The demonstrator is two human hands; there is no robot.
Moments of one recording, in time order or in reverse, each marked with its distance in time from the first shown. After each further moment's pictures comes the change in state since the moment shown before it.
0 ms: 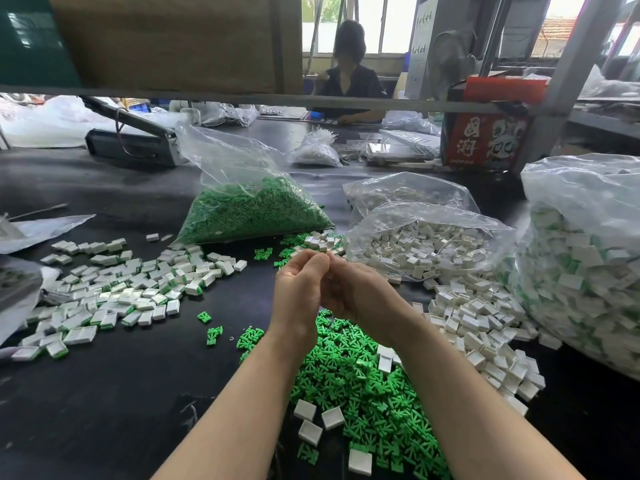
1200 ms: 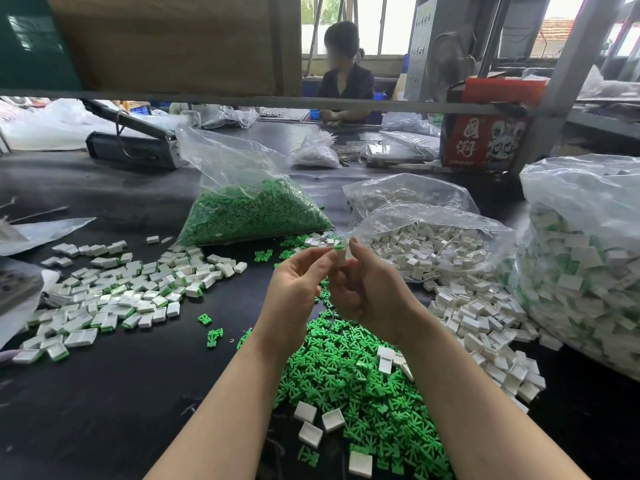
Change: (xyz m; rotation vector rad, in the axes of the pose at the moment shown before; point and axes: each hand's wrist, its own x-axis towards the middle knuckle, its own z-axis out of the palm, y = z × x) left_hand 0.005 0.005 -0.015 0.101 -0.193 0.022; right_hand 0.000 -0.012 -0.008 0.287 -0.057 0.122
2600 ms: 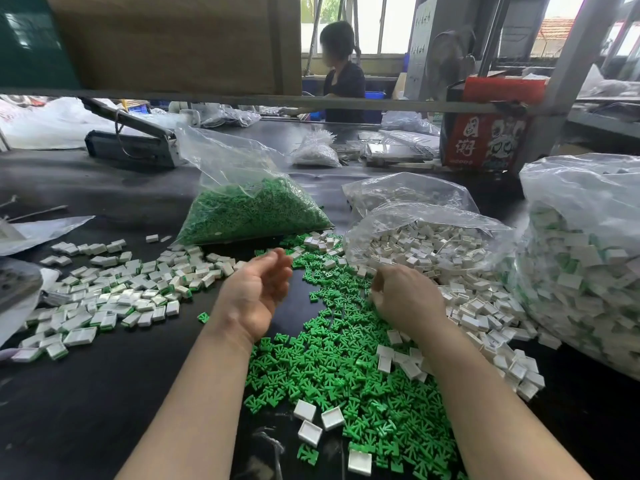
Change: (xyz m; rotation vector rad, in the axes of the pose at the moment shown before) left_hand 0.014 0.011 -0.048 -0.317 0.250 -0.320; right_hand -0.005 0.011 -0.055 -1.673 0.582 -0.015
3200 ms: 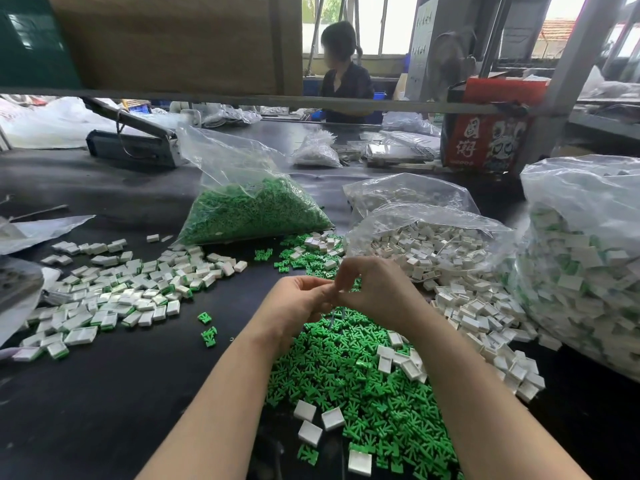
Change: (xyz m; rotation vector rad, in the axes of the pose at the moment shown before) left_hand -0.009 -0.034 0.020 0.613 -0.225 0.018; right_hand -0.007 -0.034 -0.023 0.343 -0.005 -0.291
